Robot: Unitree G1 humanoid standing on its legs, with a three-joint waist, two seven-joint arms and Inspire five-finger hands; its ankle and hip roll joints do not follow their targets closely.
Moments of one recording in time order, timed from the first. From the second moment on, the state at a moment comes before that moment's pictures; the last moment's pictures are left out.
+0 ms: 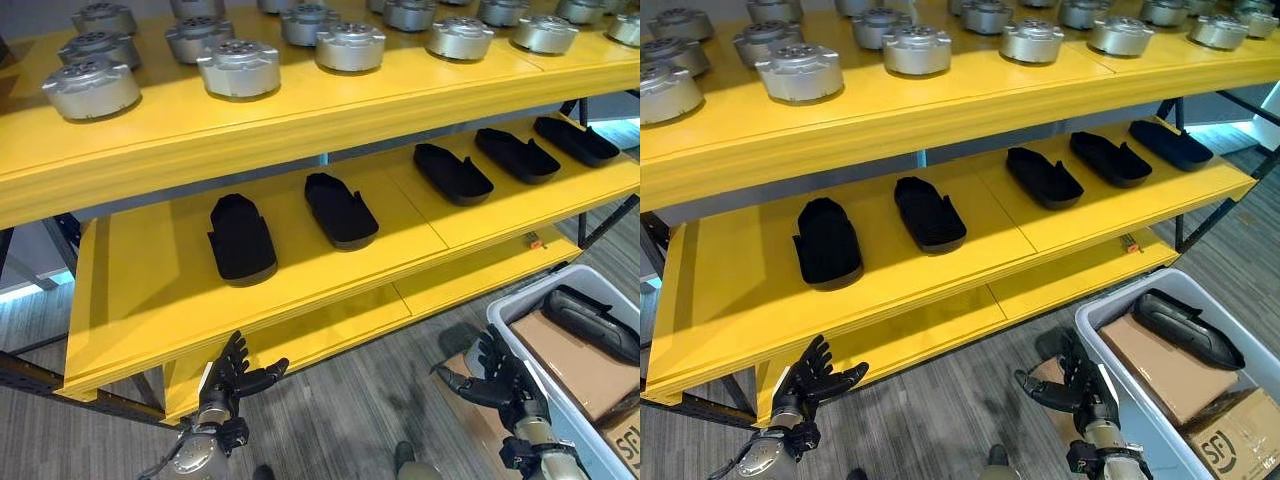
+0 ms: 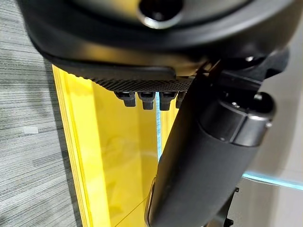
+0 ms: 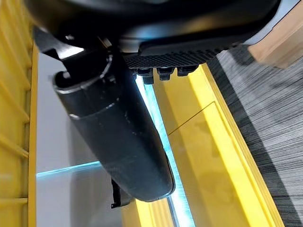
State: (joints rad) left arm 0.25 0.28 -0.03 0.22 -0.46 -0.05 0.08; right arm 0.39 -0.31 -0.09 0.09 0.40 -0.14 0.10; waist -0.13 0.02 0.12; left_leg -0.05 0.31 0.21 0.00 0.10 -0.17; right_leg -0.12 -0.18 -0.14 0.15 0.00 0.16
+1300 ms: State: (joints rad) left arm 0.21 0.22 -0.01 0.18 -0.46 -0.09 0.10; right arm 0.34 -0.28 -0.09 0.16 0.40 -0.12 0.08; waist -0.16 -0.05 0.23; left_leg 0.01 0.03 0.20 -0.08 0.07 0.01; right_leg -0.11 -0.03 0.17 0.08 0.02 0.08
